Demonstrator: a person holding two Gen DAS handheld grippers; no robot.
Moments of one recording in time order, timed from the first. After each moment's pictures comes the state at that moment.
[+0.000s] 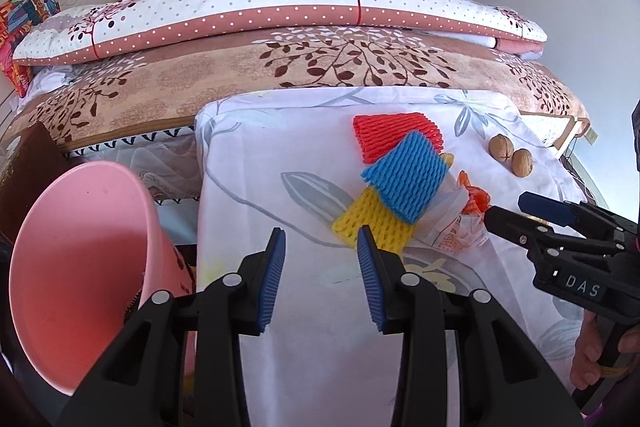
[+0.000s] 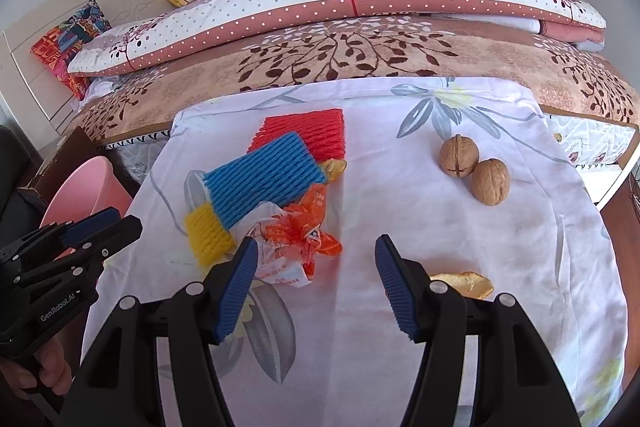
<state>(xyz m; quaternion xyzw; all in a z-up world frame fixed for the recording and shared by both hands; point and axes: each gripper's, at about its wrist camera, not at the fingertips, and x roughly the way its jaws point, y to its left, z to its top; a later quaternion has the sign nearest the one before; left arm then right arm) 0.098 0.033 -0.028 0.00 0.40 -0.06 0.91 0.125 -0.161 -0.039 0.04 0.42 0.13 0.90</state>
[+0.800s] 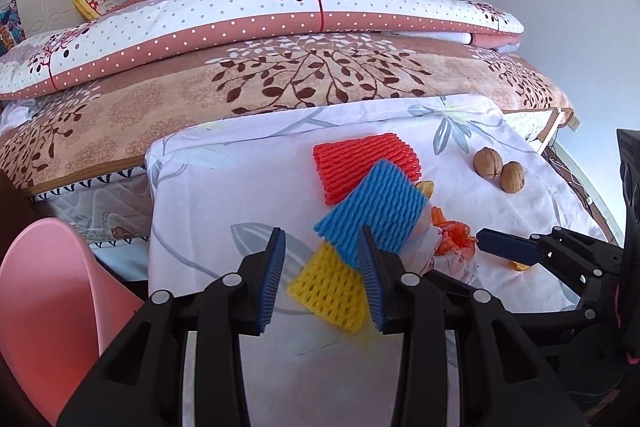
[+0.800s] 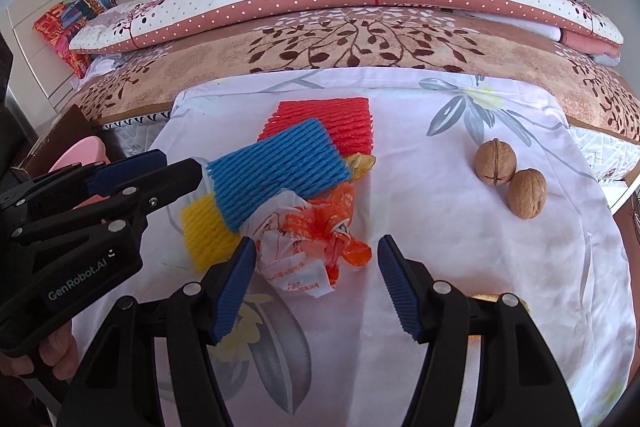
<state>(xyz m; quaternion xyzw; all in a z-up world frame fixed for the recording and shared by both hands) 0.142 0.005 -0.033 0.02 0.39 -0.11 0.91 0.142 -0.138 -0.057 0.01 0.43 0.14 0.89</state>
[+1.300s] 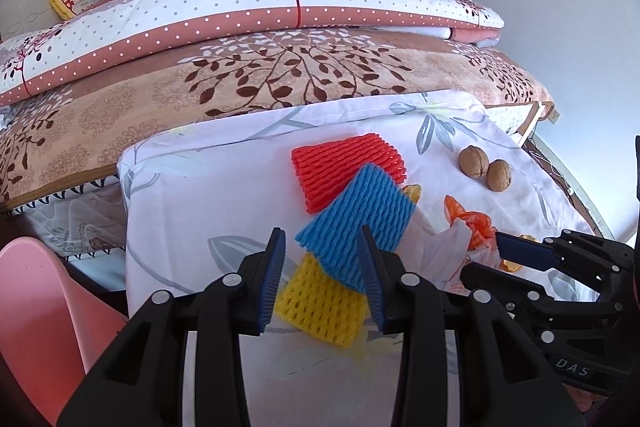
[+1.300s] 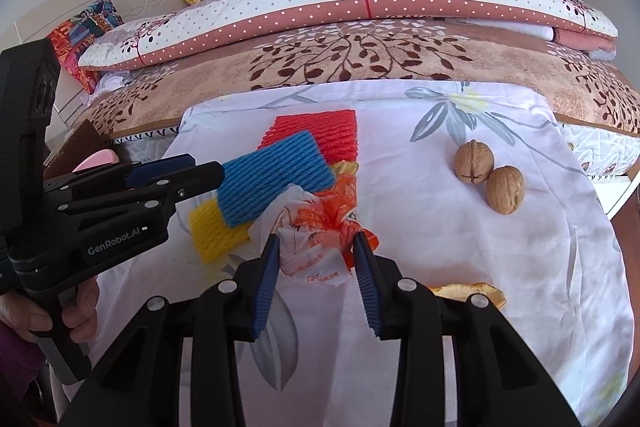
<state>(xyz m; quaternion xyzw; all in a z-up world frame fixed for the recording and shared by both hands) 0.159 0.003 -0.038 0.02 0.40 -0.15 0.90 0.127 -0.164 -0.042 0.04 0.41 0.14 0.90</state>
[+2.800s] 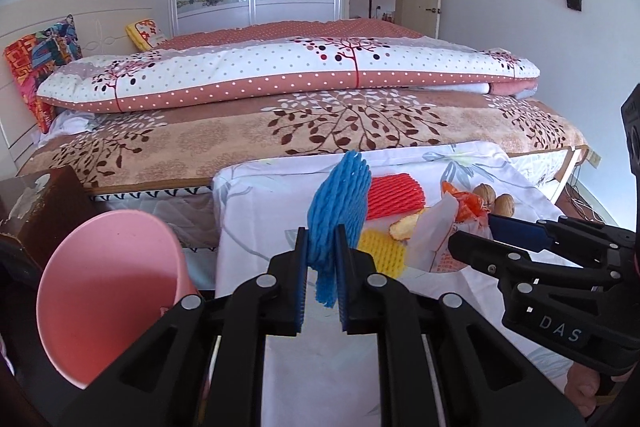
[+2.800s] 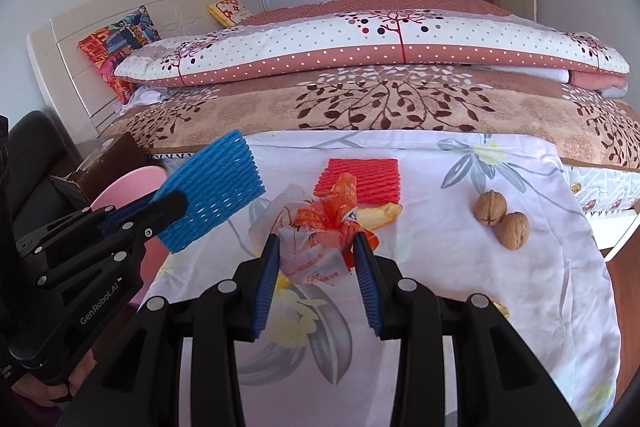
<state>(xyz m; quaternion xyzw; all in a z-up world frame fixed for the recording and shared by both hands) 0.062 0.023 0.014 0.01 0.30 -0.03 0.95 0.095 -0.129 0.009 0.02 0.35 0.20 0.91</state>
